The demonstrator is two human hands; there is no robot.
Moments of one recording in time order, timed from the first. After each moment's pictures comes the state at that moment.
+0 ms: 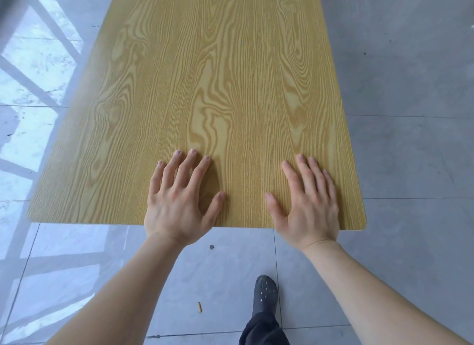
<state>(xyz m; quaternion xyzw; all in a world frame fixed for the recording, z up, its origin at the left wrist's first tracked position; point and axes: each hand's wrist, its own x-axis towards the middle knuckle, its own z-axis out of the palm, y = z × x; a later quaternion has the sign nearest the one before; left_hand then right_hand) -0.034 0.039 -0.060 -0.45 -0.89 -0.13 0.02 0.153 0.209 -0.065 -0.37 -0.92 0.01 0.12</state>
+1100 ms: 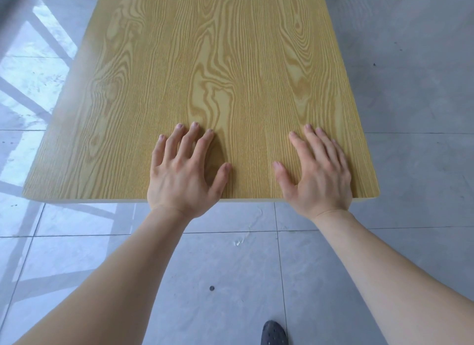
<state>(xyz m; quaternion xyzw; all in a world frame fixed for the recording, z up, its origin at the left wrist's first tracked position) -0.156 0.194 -0.065 -0.43 -0.89 -0.14 0.05 0.024 0.368 -0.069 -0.37 -0.92 0.03 0.16</state>
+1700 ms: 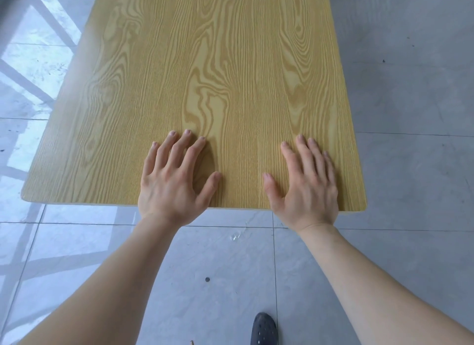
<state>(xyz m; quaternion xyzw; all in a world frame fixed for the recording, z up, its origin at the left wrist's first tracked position) -0.154 0.193 -0.060 -0.42 -0.89 -0.15 0.03 0.026 0.366 -0.065 -0.37 -0.92 0.03 0.12</state>
